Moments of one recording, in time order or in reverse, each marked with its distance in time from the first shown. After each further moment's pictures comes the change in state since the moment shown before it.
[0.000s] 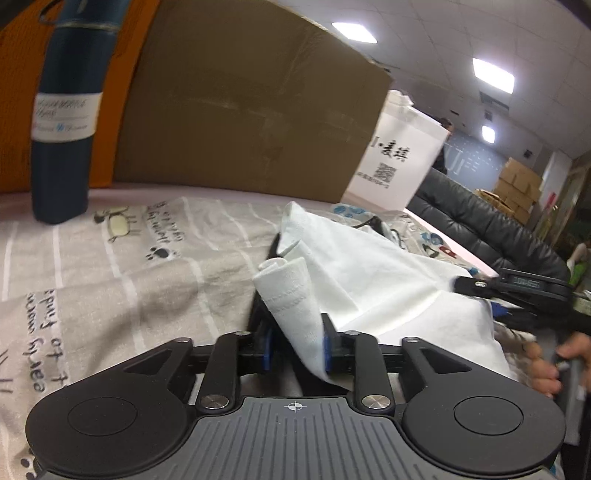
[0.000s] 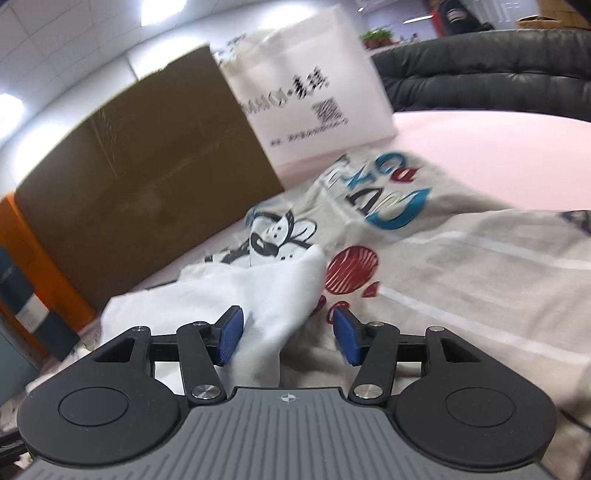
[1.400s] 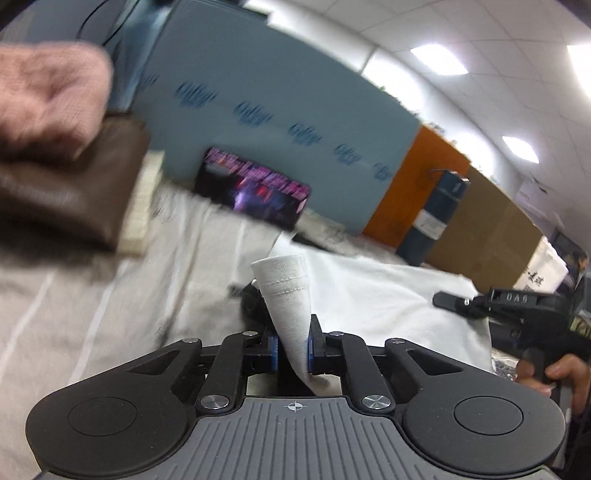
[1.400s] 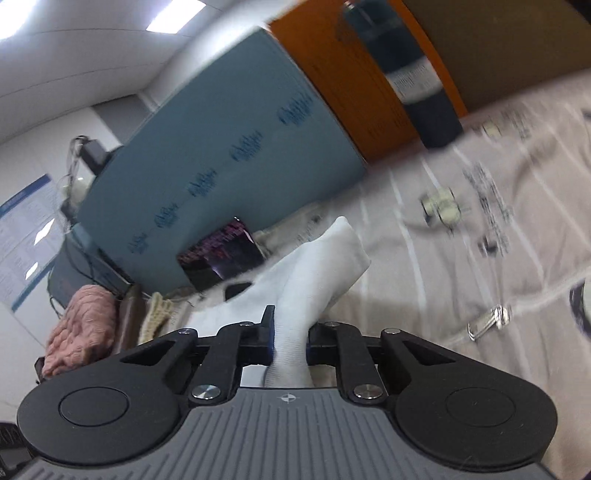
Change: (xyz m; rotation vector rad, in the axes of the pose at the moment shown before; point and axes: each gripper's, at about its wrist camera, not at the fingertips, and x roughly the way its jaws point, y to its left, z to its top) left arm -0.394 0.114 -0.147 -0.281 -0.300 0.486; right arm -0.073 0.324 -0.211 -0.222 0.352 0.685
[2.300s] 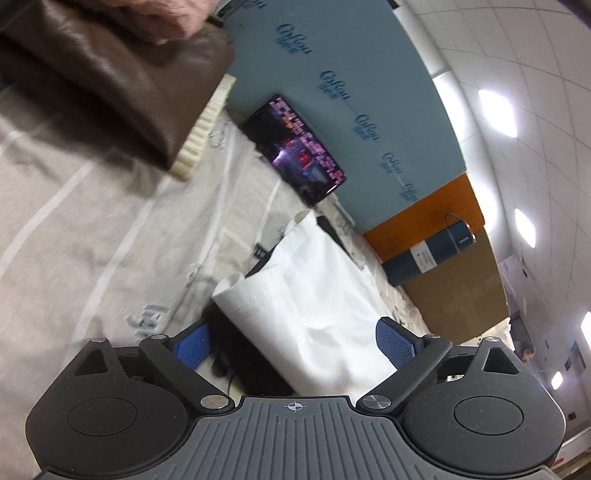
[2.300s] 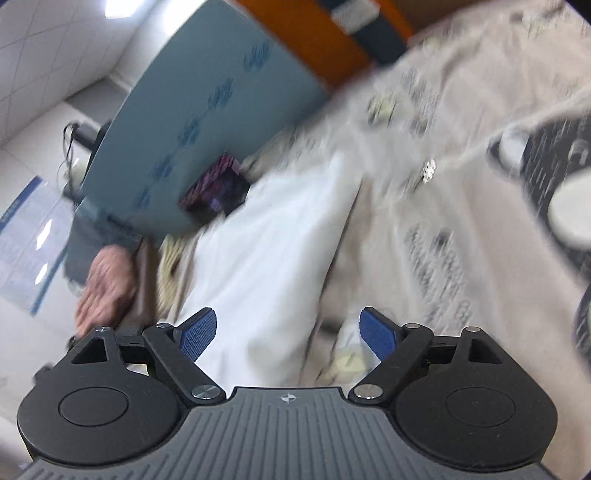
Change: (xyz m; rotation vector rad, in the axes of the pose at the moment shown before) left arm 0.001 0.071 -0.007 -0.494 0.125 -0.108; right arm -0.050 -0.018 -0.048 0.221 0.256 0.028
